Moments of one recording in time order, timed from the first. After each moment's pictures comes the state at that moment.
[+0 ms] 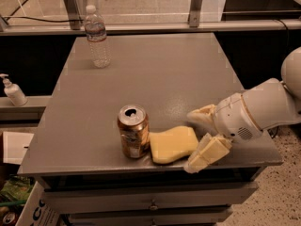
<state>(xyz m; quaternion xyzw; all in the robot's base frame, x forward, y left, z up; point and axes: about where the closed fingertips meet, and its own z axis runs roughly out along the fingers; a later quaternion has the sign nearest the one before) 0.411 -0.098 0.823 -0.58 0.72 0.27 0.27</state>
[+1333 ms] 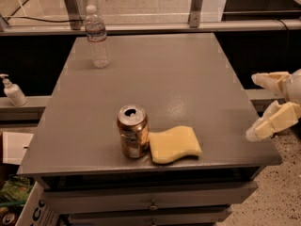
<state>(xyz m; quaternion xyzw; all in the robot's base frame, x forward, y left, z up) 0.460 -0.226 0.889 -0.50 0.75 0.23 0.37</state>
